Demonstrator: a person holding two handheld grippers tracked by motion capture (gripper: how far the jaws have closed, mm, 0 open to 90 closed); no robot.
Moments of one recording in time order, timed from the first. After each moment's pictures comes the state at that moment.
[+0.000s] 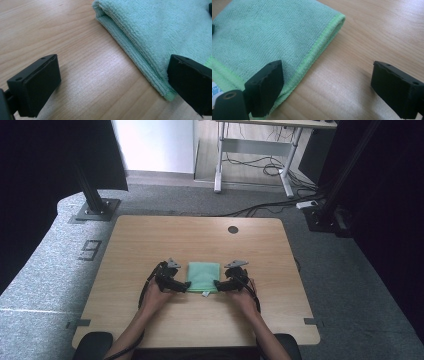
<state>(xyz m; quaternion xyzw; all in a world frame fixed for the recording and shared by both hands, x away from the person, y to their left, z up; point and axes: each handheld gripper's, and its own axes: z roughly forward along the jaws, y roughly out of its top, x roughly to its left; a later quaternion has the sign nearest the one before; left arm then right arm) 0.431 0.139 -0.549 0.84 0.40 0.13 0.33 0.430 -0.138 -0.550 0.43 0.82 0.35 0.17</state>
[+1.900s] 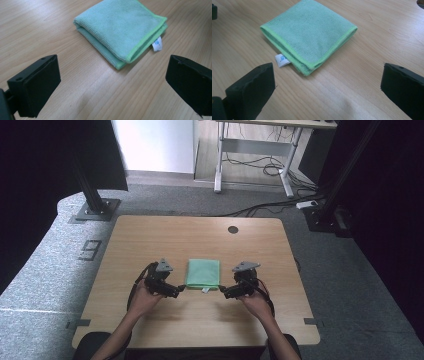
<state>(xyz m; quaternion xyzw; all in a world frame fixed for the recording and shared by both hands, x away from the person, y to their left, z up) 0.386 0.159 -0.496 0.85 0.34 0.14 0.37 0.388 -0.162 -0.499 0.37 0.83 0.38 0.16</state>
